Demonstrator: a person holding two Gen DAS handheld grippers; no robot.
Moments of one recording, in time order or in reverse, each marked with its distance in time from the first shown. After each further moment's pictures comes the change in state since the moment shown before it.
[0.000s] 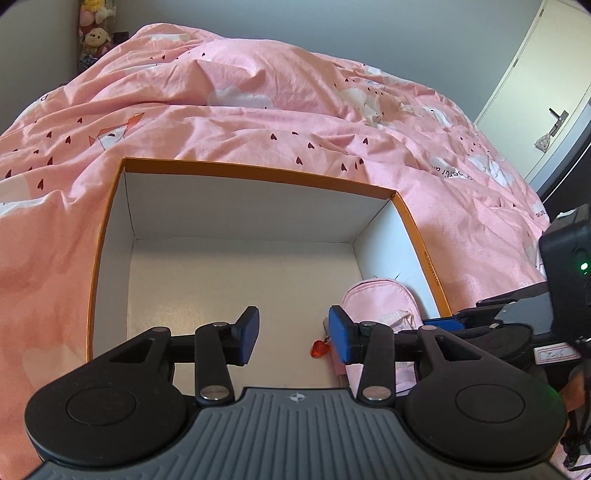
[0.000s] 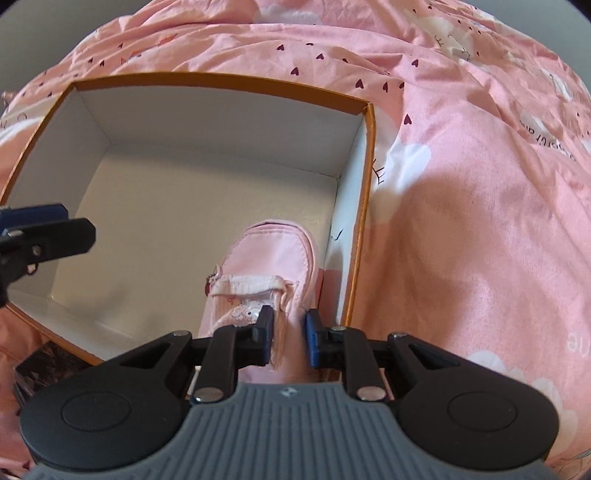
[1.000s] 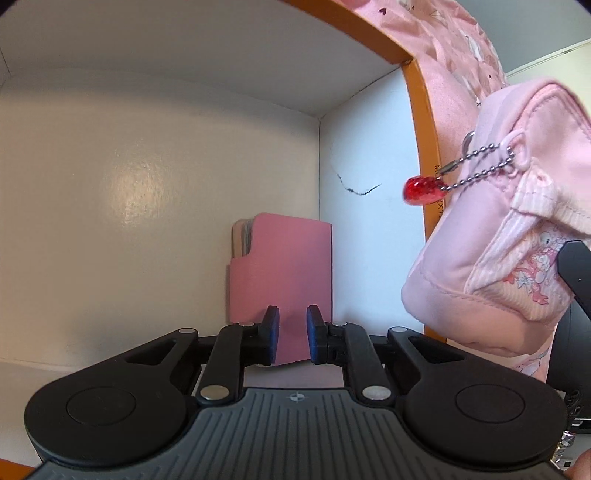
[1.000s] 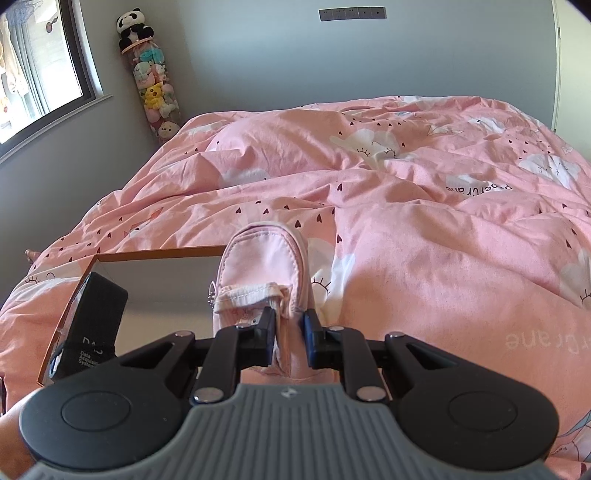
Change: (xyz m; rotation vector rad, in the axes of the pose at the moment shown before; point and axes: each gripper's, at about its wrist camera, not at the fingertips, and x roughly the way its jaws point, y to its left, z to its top) left arm 0.093 -0.027 -0.035 -0.229 0.385 -0.127; right arm -0.089 -0.064 -0.053 0.289 -0.504 0.077
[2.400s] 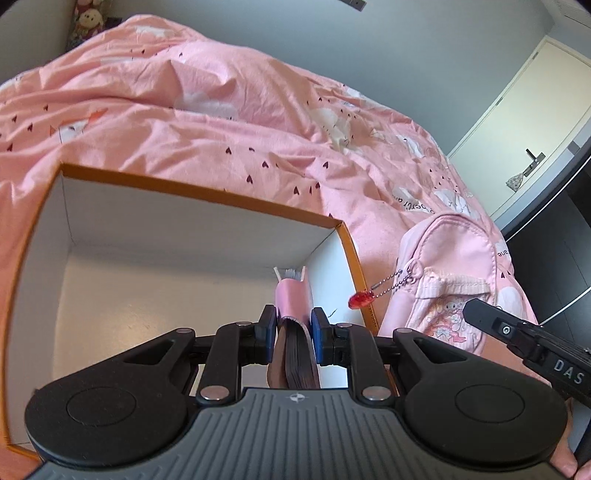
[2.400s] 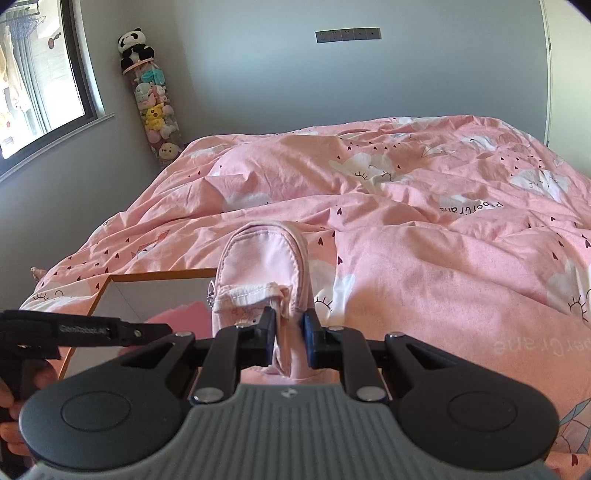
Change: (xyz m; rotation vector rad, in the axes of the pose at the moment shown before) left arm -0.073 -0.022 0.023 0.139 -0.411 -0.049; right arm -0.029 0.010 0.003 0.012 -0.074 -0.014
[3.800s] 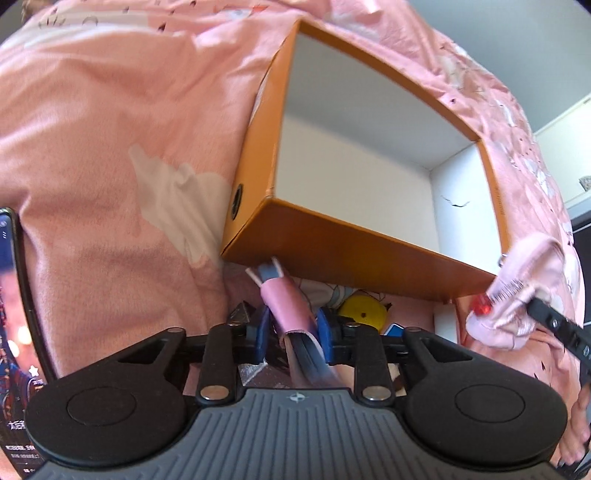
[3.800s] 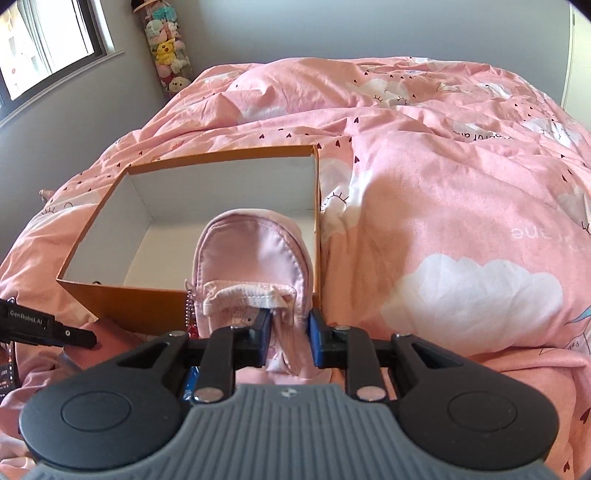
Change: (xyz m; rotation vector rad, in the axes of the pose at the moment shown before) left arm -0.089 0.094 -0.084 -0.169 0.202 0.217; right arm -0.015 0.017 -0.081 -0.042 0.196 0.024
